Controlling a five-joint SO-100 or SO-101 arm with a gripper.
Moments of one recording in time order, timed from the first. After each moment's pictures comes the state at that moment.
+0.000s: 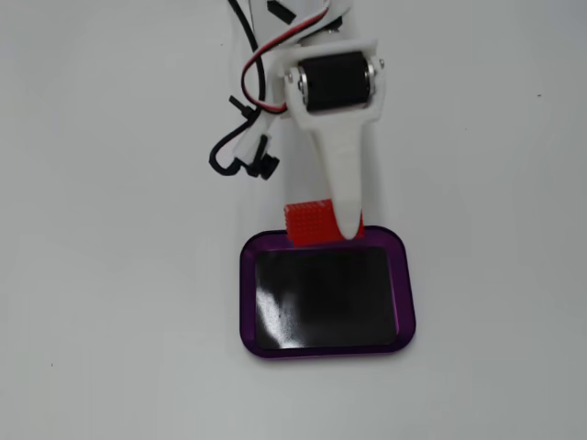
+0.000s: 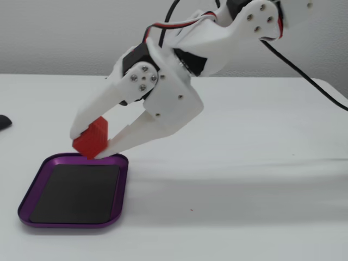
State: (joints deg) arm -1.5 88.5 102.7 28.0 -15.2
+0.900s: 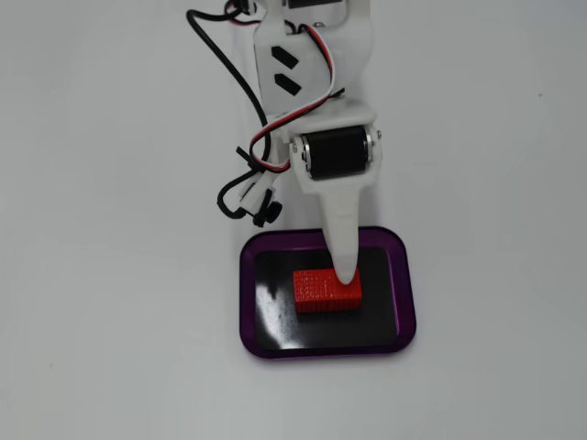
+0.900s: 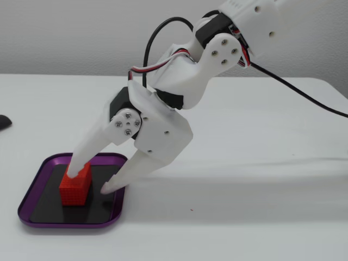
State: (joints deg) arm -1.1 75.5 95.8 32.7 -14.9
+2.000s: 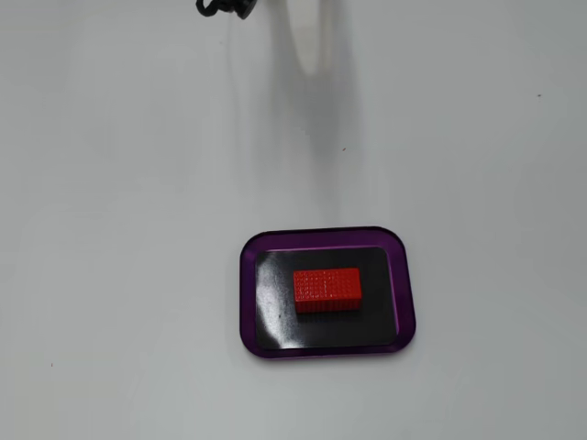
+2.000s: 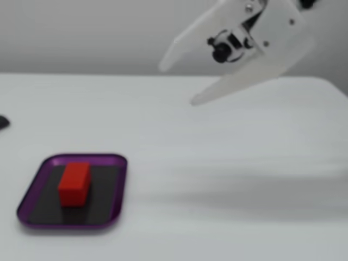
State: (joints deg) arm -0.8 143.4 127.0 60.5 0.9
